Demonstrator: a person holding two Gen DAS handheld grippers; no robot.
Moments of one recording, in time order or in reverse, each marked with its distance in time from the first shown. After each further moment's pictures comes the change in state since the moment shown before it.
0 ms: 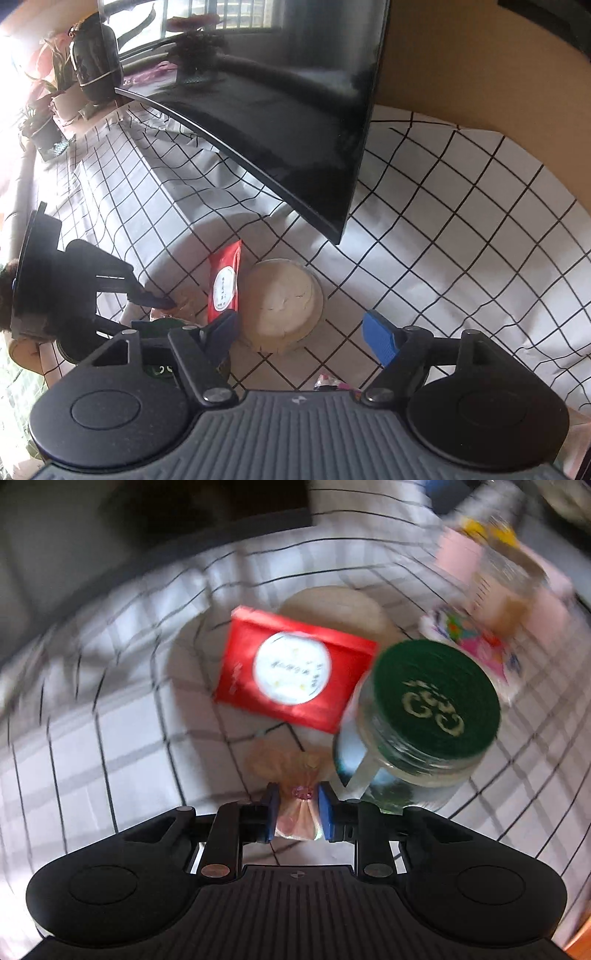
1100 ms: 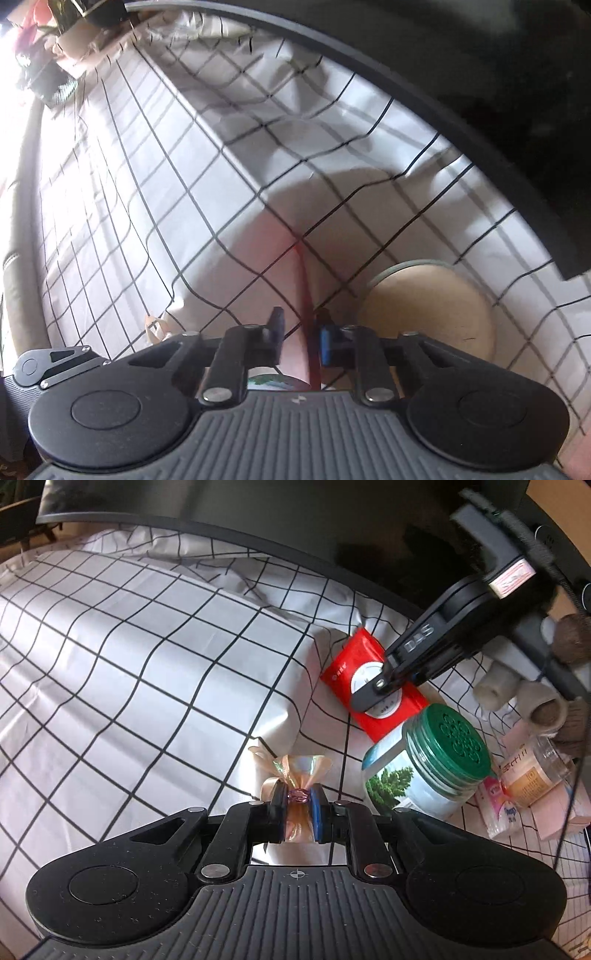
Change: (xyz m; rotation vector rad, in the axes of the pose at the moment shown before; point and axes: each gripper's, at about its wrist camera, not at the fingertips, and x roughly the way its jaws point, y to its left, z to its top) left arm -0.043 -0.009 -0.101 -0.710 -0.331 0.087; right arm 0.157 0.078 0.045 -0.013 0.315 0.141
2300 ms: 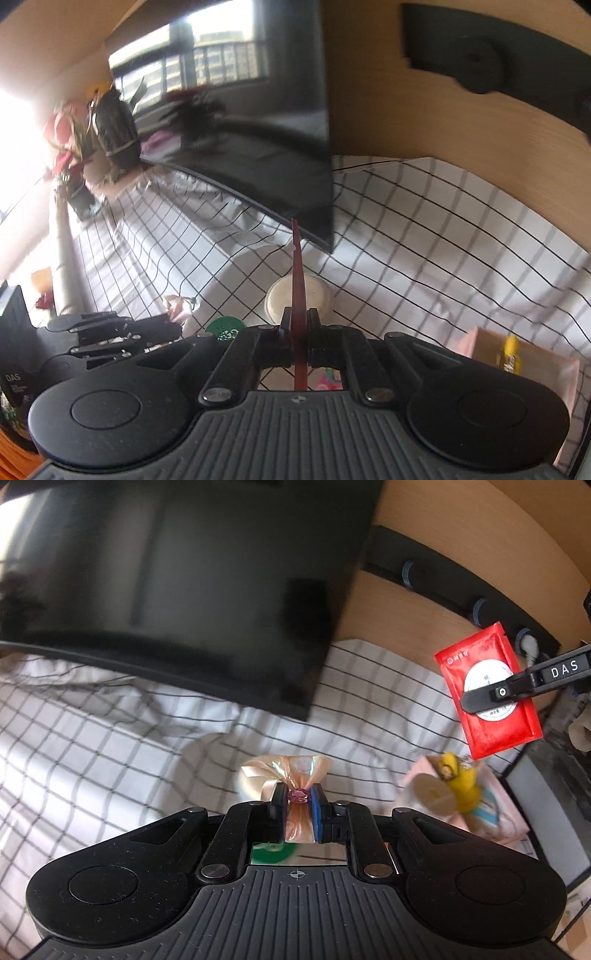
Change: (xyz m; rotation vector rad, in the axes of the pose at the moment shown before) left arm -0.078 -0.133 0.039 0.191 -0.144 -0.108; right arm -0.261 -0.054 -0.190 0.140 -0.519 -0.070
